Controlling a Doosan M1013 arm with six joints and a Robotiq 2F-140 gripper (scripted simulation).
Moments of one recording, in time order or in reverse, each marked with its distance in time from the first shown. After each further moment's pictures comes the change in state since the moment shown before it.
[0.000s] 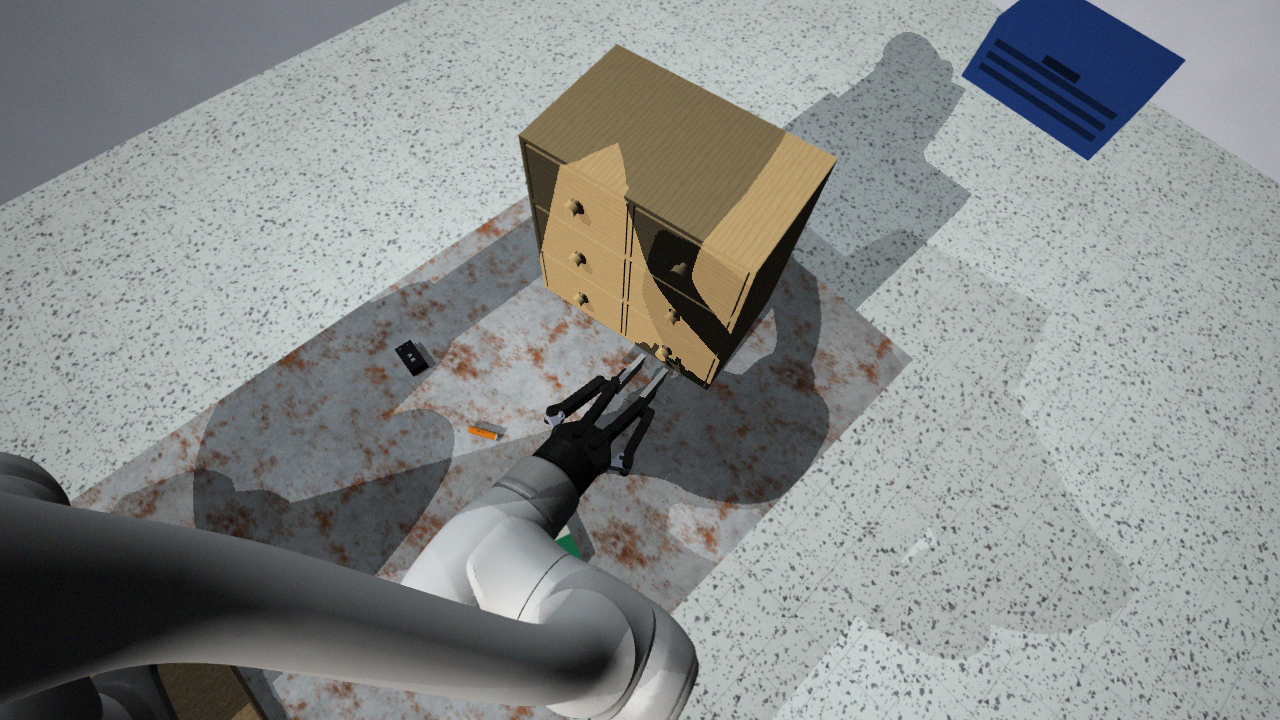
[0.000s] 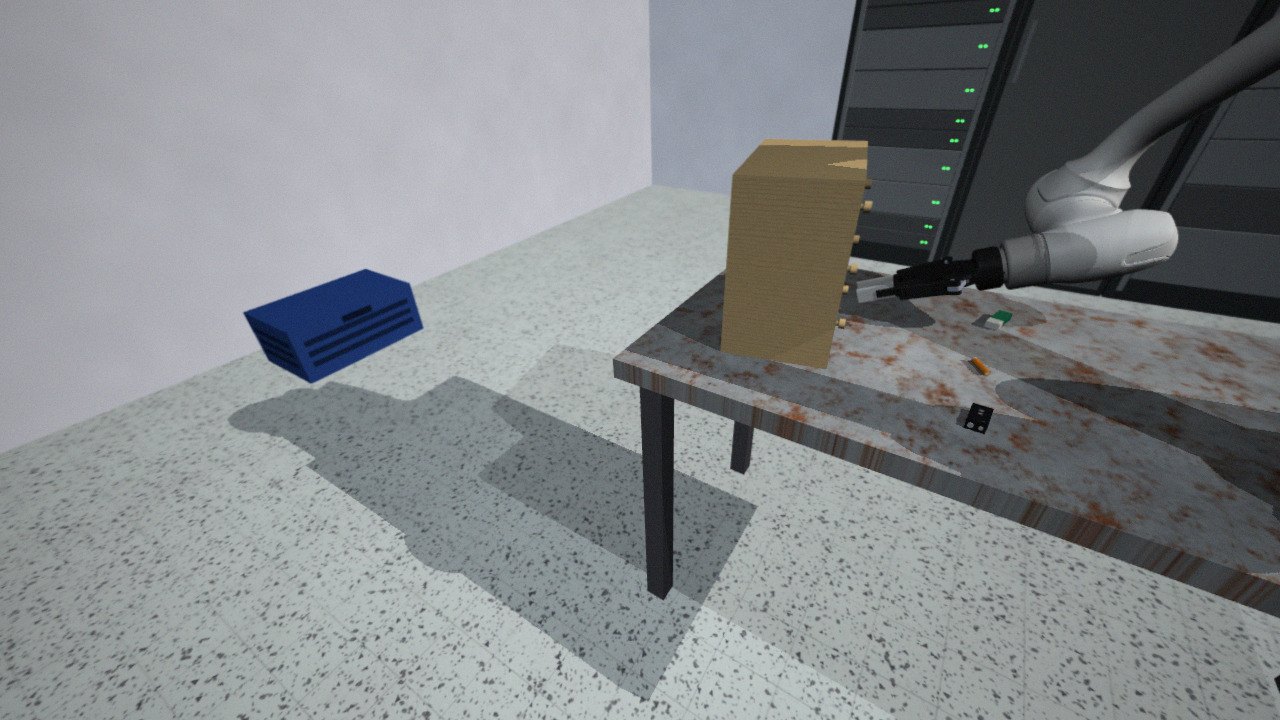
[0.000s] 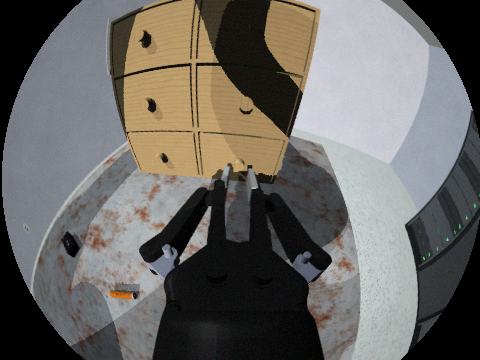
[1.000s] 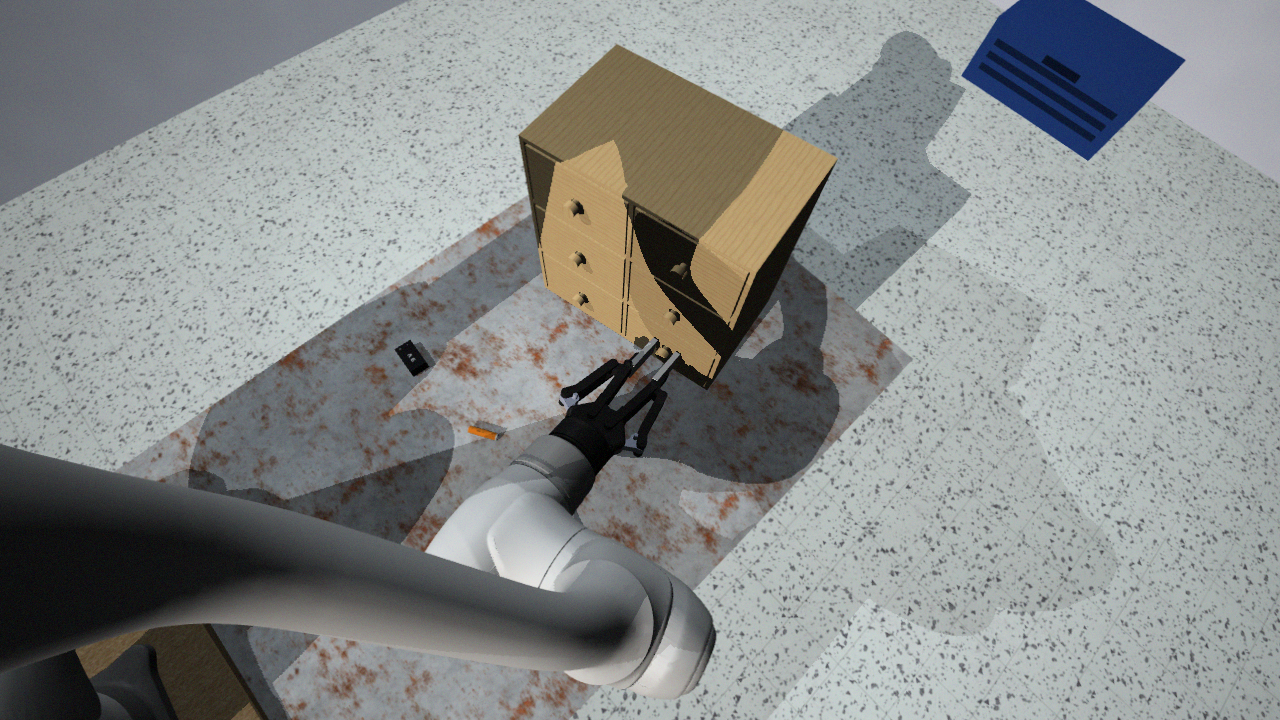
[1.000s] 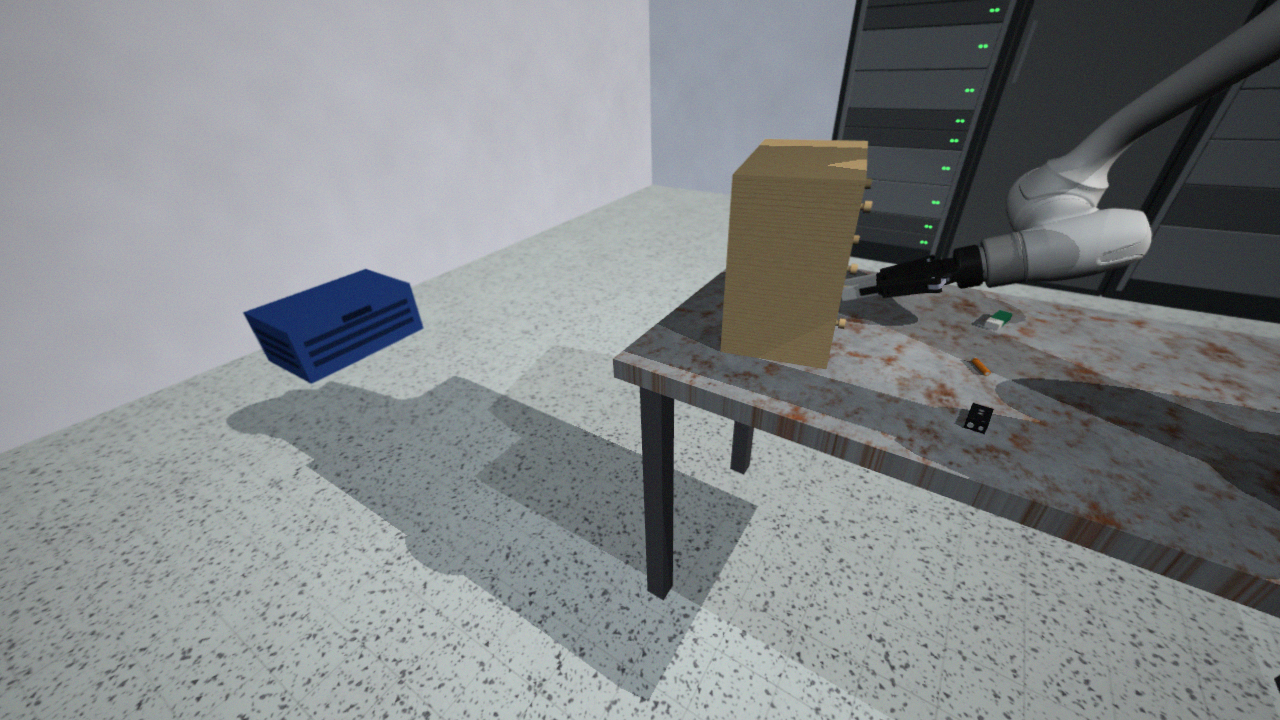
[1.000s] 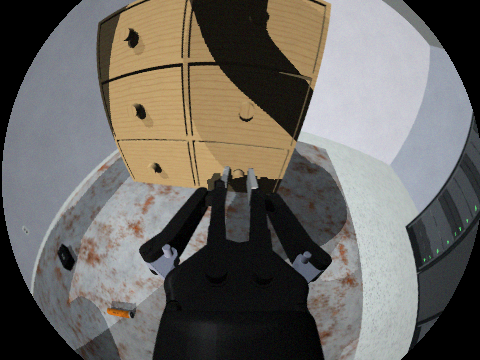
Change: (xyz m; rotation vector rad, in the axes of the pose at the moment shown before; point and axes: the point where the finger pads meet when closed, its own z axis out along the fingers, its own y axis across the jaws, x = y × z) arm 0.010 0.000 0.028 0.000 0.000 0.000
